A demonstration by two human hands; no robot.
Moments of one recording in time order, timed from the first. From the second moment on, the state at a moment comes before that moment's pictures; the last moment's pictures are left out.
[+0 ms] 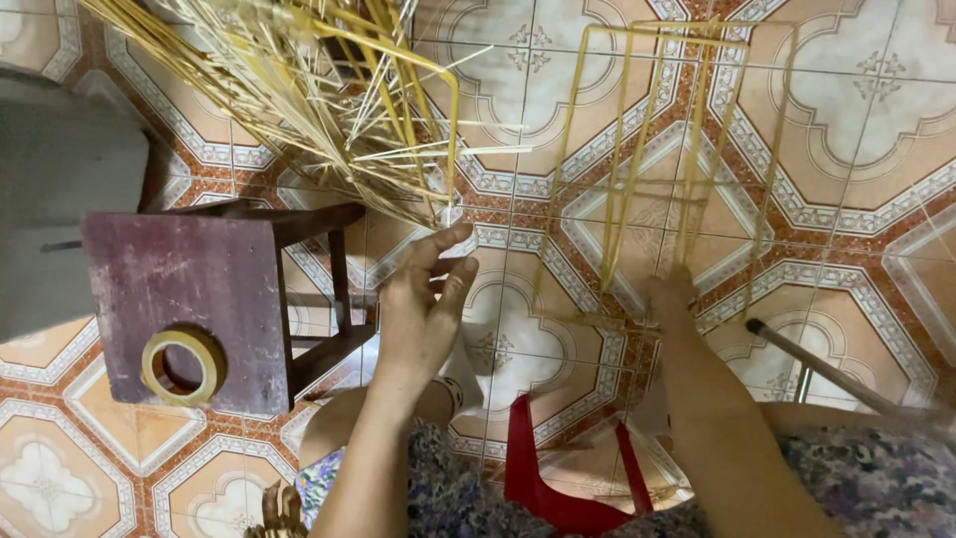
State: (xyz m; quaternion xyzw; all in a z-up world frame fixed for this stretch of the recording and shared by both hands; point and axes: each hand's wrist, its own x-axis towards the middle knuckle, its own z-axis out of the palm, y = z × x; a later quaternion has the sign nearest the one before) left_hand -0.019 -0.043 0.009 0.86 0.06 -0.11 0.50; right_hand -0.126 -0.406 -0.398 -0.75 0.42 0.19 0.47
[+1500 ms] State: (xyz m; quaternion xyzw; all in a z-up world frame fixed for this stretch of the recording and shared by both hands) left_hand -0.059 -0.021 0.015 0.68 -0.07 0.01 0.73; right_hand -0.326 -0.408 0.004 -0.51 -0.18 -0.06 0.84
